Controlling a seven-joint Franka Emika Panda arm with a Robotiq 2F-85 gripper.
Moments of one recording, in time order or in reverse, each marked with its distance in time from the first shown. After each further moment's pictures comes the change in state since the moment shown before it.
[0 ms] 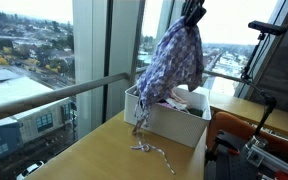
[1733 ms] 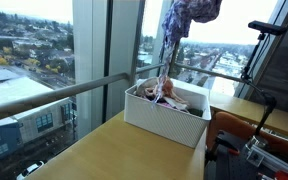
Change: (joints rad) arm -0.042 0.089 -0.174 0.629 -0.010 -0.311 0.014
